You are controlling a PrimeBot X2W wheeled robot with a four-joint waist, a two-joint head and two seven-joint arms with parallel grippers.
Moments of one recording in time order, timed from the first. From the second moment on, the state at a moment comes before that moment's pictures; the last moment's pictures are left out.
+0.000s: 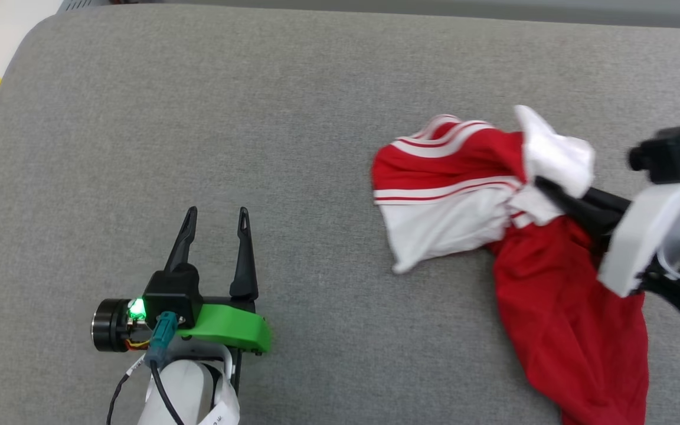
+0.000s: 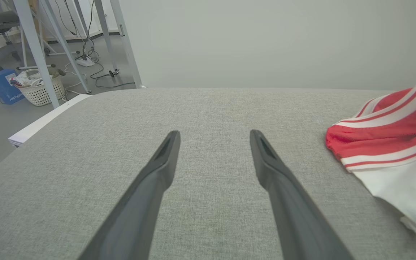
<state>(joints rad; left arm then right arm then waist) -0.16 0.05 -0.14 0.11 -0.09 0.06 -0.26 -0.63 -0.75 0.77 0.09 1.05 0.13 0.16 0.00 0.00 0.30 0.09</state>
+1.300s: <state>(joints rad) -0.12 0.05 -0.16 0.11 -0.06 0.05 -0.26 -0.30 -0.83 0.23 -0.04 0.73 0.13 0.09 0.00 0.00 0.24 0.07</state>
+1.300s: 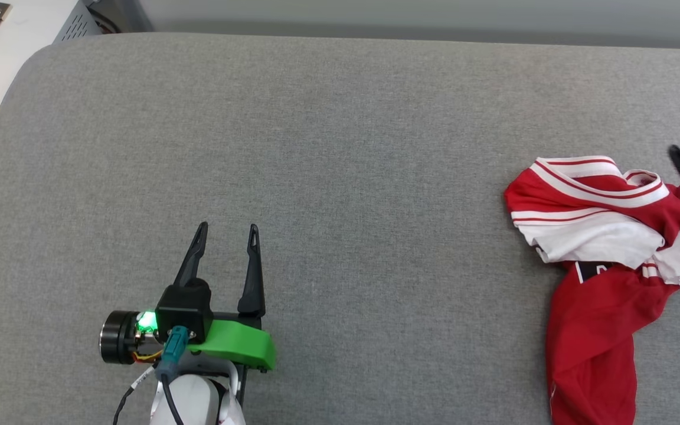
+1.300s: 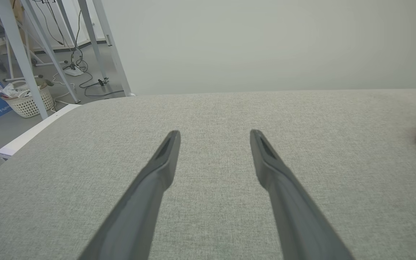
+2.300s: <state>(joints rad) -0.23 0.05 -0.22 0.09 -0.10 0.07 -0.26 -0.78 -0.86 0.94 0.14 0.80 0.13 0.70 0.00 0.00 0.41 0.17</state>
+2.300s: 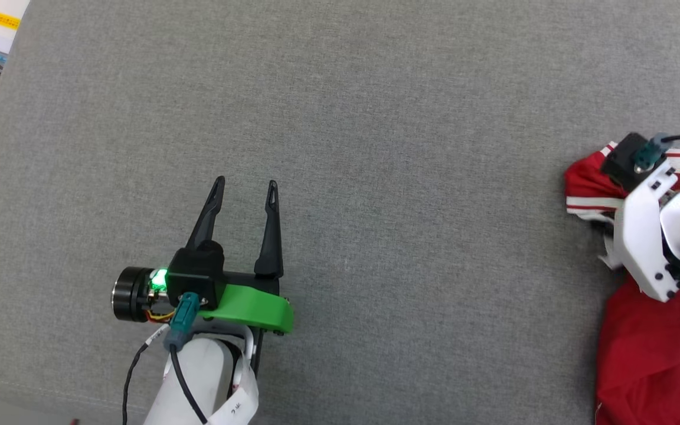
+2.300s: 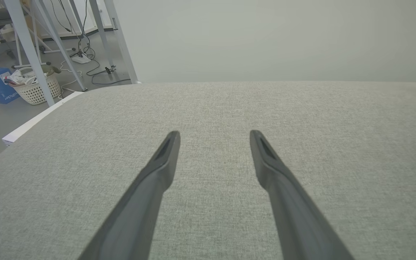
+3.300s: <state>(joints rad) -0.24 0.05 -0.24 0.10 -0.11 0.07 -0.26 -1.09 -0.28 1.18 0.38 0.90 0.13 0.40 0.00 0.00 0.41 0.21</state>
